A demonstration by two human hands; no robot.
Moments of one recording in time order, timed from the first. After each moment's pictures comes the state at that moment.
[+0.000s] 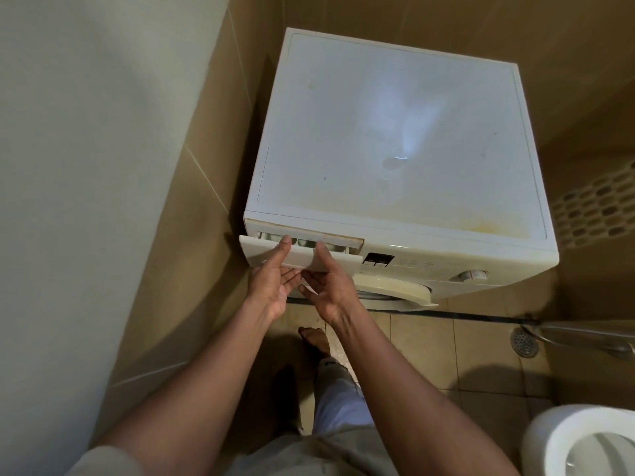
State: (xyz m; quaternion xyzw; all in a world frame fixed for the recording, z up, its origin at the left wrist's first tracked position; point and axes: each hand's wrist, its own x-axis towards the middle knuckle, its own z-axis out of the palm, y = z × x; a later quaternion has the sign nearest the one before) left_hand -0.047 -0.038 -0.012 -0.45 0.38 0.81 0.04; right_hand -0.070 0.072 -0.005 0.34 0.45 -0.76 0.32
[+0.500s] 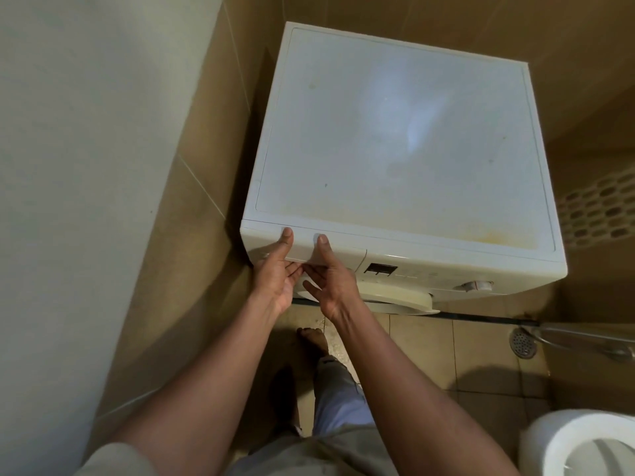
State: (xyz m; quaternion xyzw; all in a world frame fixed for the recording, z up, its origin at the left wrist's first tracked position) left_hand -0.079 -0.038 -0.014 -0.43 0.37 0.82 0.03; right_hand -0.099 0.065 -0.007 0.36 0.48 -0.74 0.30
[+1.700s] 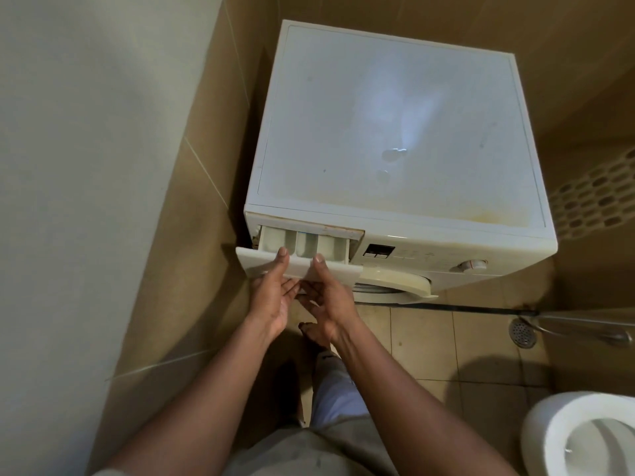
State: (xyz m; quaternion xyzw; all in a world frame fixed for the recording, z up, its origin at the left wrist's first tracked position) left_hand -0.012 -0.028 -0.014 -0.42 0.39 0.82 0.04; right_hand -0.031 0.078 -0.007 0.33 0.47 -0.76 0.31
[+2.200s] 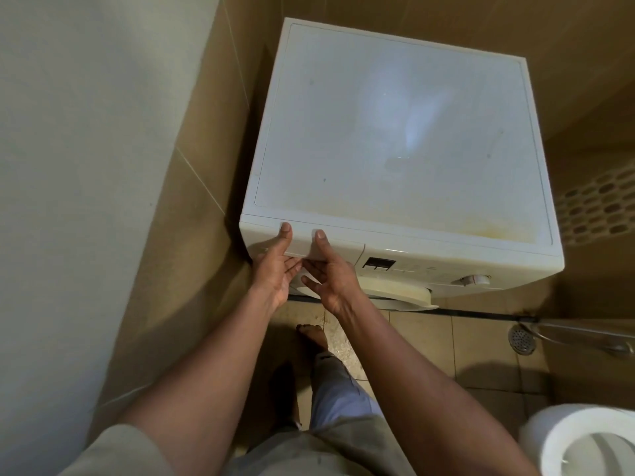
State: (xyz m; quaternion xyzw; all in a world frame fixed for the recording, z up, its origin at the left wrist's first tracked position) left_hand -0.077 -0.039 -0.020 -0.41 0.42 0.81 0.06; right_hand -0.100 0.073 -0.020 0.32 0.49 -0.74 0.32
